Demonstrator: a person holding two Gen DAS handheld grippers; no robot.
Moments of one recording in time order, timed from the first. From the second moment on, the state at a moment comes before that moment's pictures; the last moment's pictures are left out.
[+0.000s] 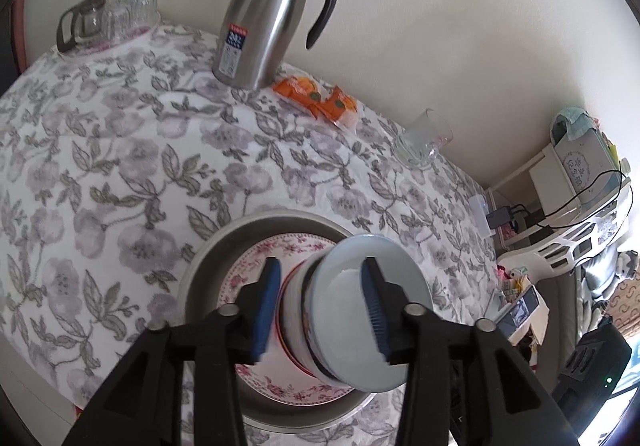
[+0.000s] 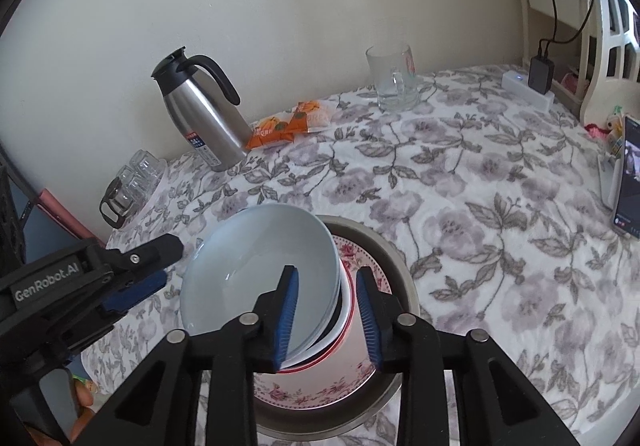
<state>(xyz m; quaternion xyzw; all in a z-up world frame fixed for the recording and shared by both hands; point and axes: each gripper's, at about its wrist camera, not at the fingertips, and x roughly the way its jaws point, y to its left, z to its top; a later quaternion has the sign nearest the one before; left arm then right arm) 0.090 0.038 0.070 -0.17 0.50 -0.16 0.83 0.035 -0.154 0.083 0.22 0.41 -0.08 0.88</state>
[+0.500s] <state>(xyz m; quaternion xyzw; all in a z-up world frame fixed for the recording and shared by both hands) 0.095 0.046 0.057 -0.08 0.50 -0.05 0.86 0.039 -0.157 0.074 0.19 0.42 -0.10 0.88</state>
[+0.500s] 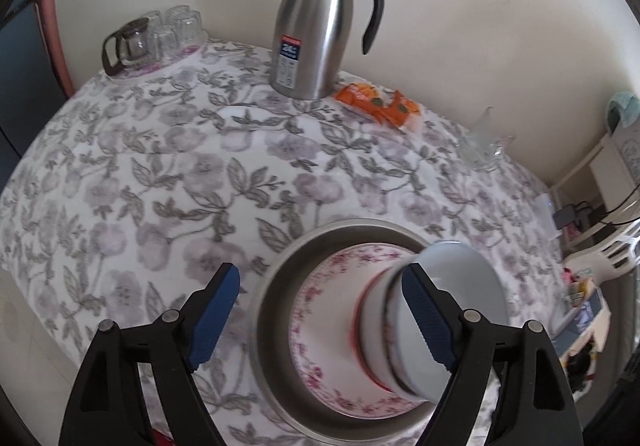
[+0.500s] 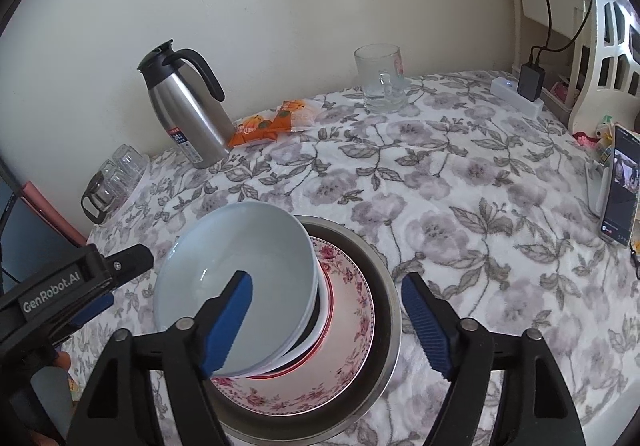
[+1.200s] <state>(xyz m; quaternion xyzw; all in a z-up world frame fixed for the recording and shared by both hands) 0.098 0.053 0.052 -0.06 0.51 -0.03 0.86 0.035 -0.162 0.070 0.18 0.42 -0.11 0.88</state>
